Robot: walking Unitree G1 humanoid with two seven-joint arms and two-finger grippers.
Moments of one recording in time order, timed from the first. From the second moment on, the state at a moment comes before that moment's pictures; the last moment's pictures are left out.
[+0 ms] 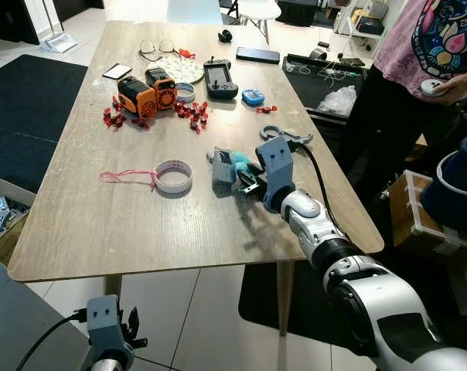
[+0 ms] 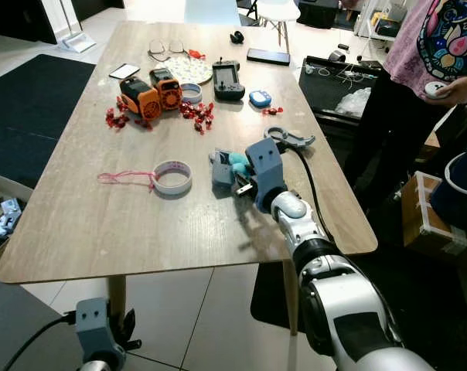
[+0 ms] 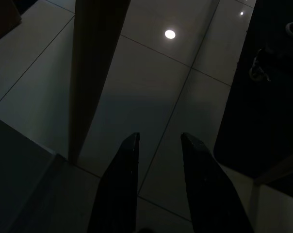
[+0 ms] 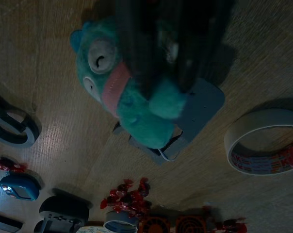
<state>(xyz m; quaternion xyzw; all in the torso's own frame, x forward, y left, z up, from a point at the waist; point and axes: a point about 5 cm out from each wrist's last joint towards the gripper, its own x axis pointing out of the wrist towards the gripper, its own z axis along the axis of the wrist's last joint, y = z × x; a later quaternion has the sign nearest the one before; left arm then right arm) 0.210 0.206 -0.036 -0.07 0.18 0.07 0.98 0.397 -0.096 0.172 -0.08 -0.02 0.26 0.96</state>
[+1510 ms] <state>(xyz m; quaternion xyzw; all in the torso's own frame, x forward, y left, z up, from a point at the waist) 0.221 0.205 -0.029 -0.09 0.16 0.06 0.98 0.366 -0.044 0.195 0.12 -0.12 0.51 0.84</state>
